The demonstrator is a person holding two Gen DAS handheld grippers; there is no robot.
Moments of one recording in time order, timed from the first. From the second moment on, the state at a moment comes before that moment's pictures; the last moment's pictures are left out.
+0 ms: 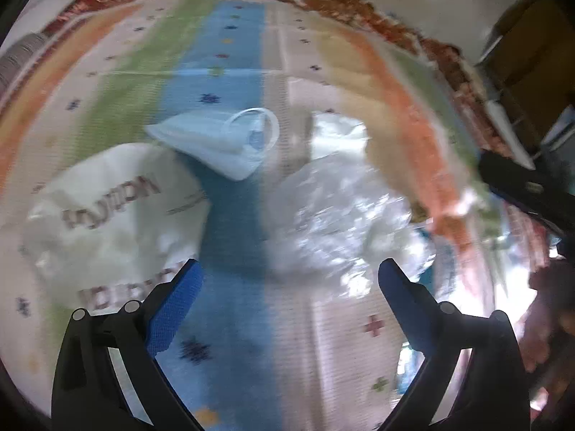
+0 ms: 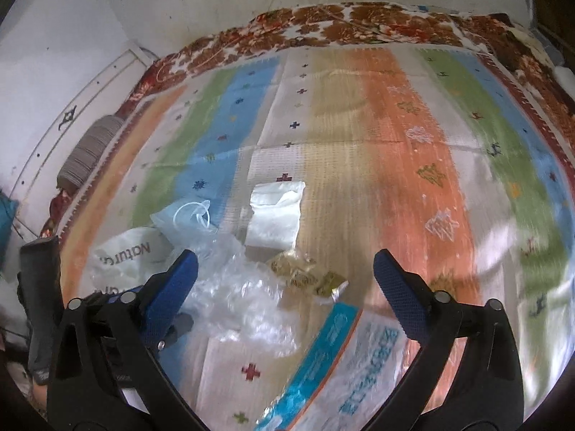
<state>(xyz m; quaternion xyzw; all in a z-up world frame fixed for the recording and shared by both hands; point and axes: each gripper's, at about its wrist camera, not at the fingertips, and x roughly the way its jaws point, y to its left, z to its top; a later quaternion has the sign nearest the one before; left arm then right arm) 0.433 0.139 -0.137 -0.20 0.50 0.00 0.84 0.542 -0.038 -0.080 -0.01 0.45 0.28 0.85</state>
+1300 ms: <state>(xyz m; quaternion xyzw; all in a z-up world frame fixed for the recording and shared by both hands) 0.418 0.154 -0.145 -0.17 0.51 -0.05 0.84 0.592 0.038 -0.153 -0.12 0.49 0.25 0.83</state>
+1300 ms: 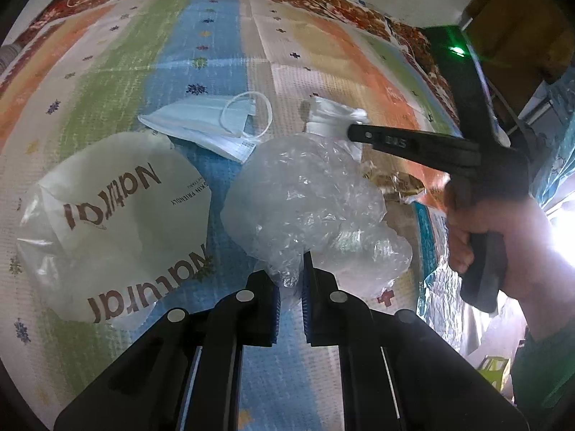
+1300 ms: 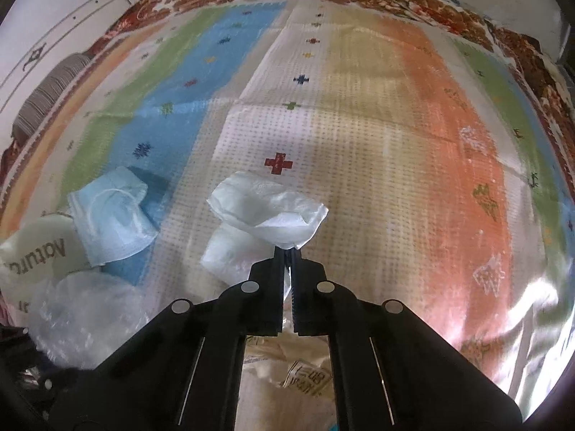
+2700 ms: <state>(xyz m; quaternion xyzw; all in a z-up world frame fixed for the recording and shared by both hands) 0.307 0.088 -0.052 -0.17 0.50 0.05 0.85 0.399 -0.103 -0.049 -0.07 0.44 0.27 0.85</state>
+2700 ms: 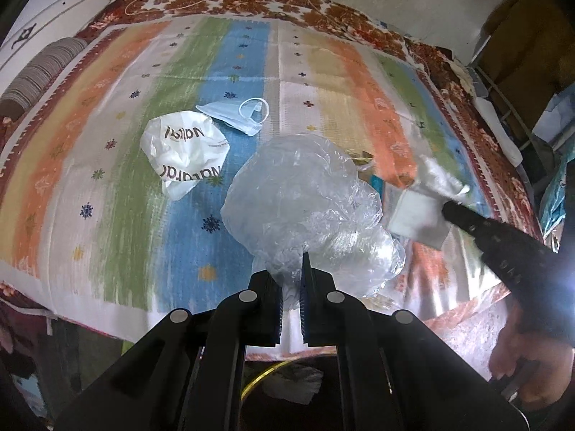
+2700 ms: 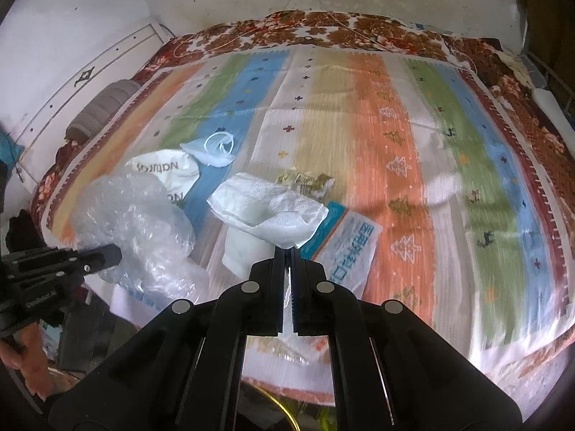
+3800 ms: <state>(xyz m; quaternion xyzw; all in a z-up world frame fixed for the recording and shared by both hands) 0.206 0.058 0.000 -0.18 0.44 0.01 0.88 0.286 -0.136 -0.026 -0.07 0.45 0.28 0.85</state>
